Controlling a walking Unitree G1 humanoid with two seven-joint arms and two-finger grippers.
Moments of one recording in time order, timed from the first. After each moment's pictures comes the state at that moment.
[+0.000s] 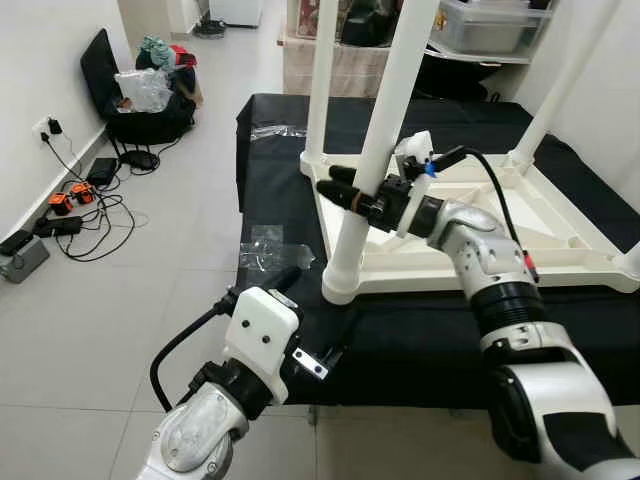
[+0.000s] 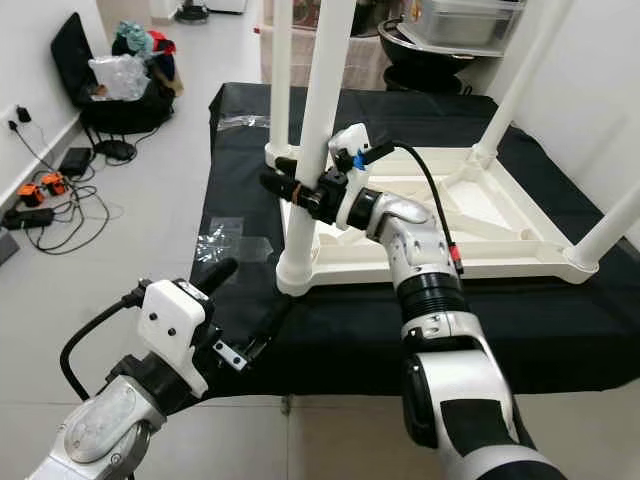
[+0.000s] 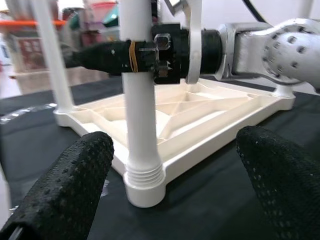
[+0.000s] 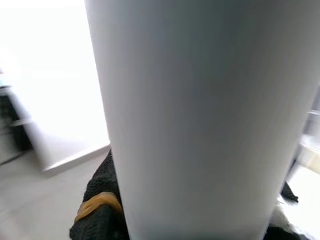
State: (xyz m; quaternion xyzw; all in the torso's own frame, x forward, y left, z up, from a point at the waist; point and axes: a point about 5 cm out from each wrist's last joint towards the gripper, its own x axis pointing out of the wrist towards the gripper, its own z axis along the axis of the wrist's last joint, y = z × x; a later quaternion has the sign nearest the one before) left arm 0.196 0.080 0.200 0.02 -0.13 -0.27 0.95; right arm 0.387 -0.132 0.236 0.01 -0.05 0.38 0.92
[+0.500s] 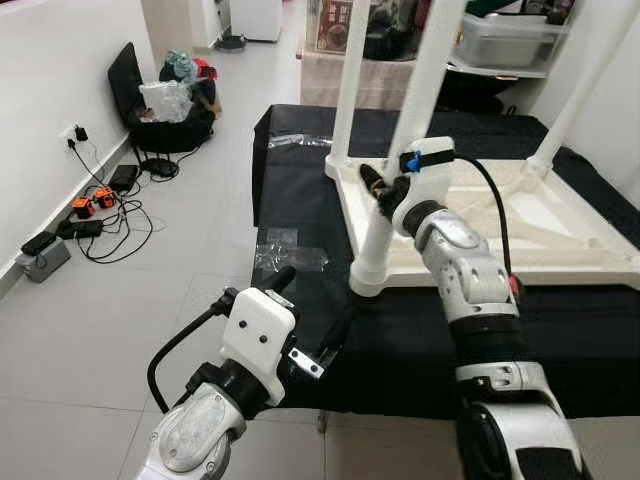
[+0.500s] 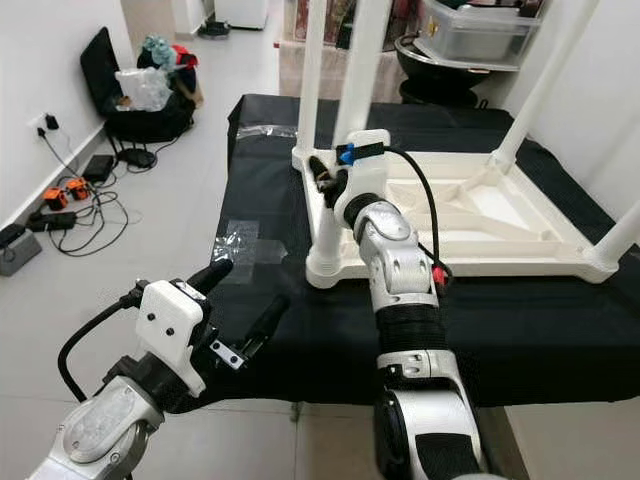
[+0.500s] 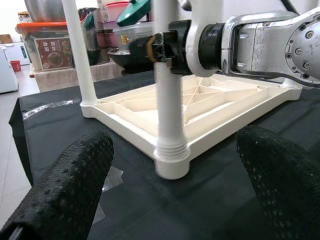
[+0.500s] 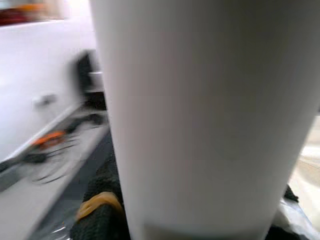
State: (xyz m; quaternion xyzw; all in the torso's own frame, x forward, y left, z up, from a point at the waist) left arm 0.198 0.081 0.198 0.02 -0.12 -0.26 0.96; right arm 0.379 -0.146 0.236 0.02 -0.03 0.02 1.00
